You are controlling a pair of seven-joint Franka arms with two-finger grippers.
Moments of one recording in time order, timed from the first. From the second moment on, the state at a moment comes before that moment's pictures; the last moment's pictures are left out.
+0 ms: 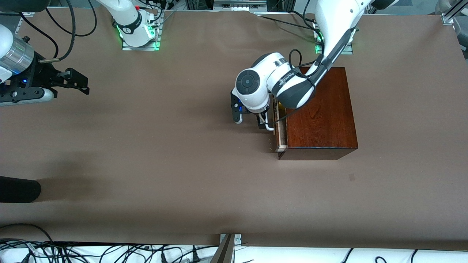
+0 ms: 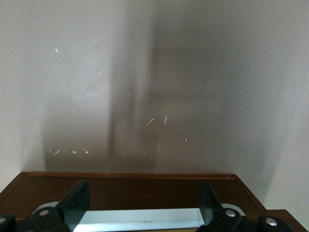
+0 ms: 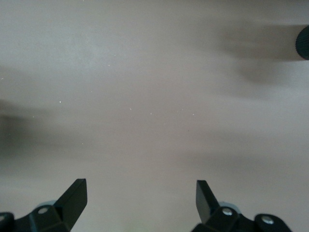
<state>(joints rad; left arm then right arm) -0.35 0.65 -0.45 -1.50 0.32 1.81 0.58 0.15 0.06 -0.04 -1.54 0.02 1.57 0.00</state>
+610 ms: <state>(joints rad) -0.31 0.60 -0.45 -1.50 0.32 1.74 0.58 0.15 0.06 -0.04 -1.54 0.02 1.57 0.00</state>
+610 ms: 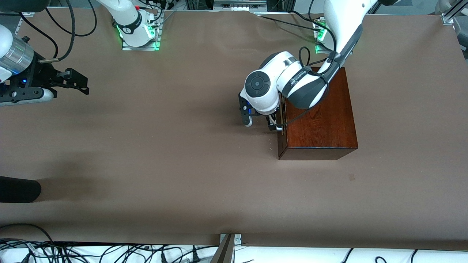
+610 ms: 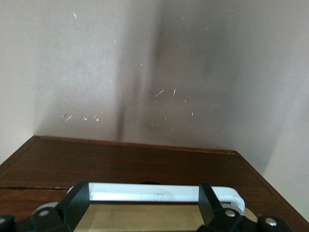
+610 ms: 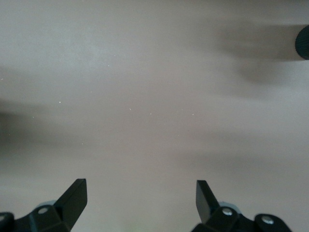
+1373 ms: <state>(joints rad) -0.30 0.42 -0.45 -1.44 0.29 1.61 0.30 0.15 0.06 -0.04 -1.54 0.02 1.57 0.00</state>
